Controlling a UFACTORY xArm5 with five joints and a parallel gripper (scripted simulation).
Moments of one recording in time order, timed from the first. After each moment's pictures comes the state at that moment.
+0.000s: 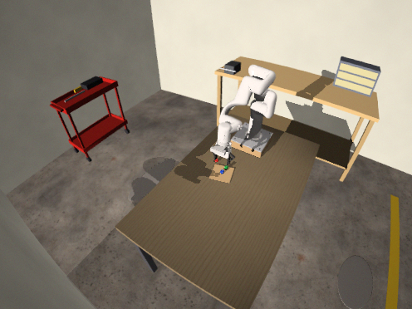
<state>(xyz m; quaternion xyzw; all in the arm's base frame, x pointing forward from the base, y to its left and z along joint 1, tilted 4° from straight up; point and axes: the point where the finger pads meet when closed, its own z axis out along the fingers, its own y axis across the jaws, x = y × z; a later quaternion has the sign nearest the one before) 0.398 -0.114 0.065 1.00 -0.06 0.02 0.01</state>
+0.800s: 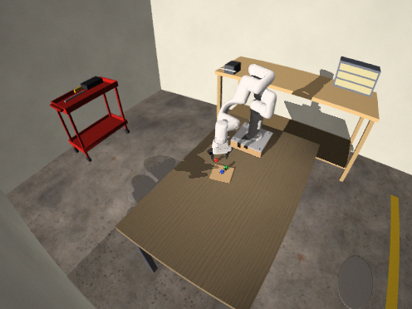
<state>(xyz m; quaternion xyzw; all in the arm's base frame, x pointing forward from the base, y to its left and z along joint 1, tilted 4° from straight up) 0.374 -0.140 0.058 0.96 0.29 0.02 0.01</state>
